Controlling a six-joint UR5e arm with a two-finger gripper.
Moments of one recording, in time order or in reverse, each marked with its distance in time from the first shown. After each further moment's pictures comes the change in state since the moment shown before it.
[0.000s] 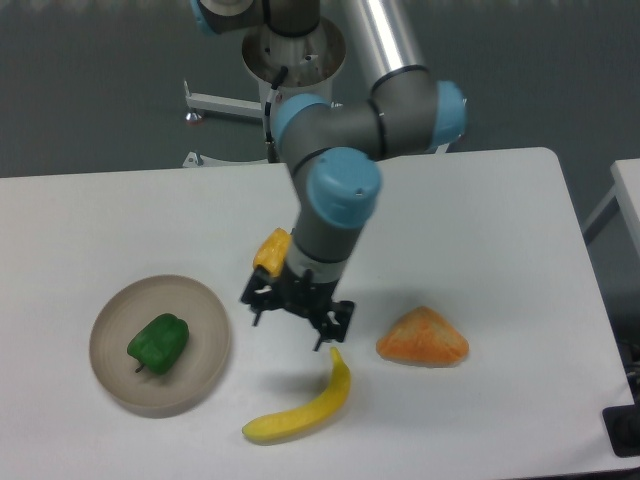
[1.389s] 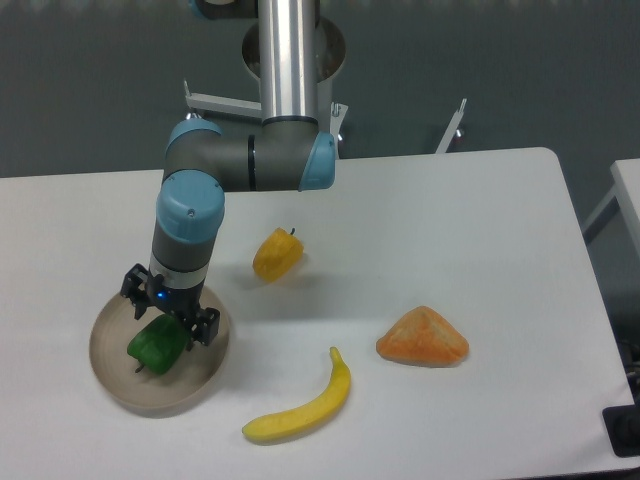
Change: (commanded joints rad) arm -0.155 -0.041 -0.035 0.058 0.008 0.104
